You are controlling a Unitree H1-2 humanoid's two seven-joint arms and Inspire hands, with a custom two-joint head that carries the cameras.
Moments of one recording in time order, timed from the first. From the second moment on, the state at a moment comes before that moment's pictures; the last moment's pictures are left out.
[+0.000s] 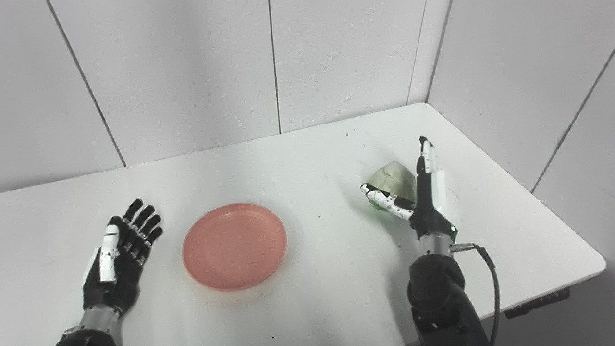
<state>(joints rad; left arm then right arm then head) -0.33 0.12 0.11 0.34 -0.35 0.10 -0.30 -0.17 -0.06 -0.13 -0.14 -0.70 0.35 -0.25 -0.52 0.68</state>
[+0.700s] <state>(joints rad) -0.31 0.16 0.11 0.32 -0.36 0.10 -0.32 -0.23 -0.09 -0.11 -0.04 -0.68 0.39 -0.29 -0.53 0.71</state>
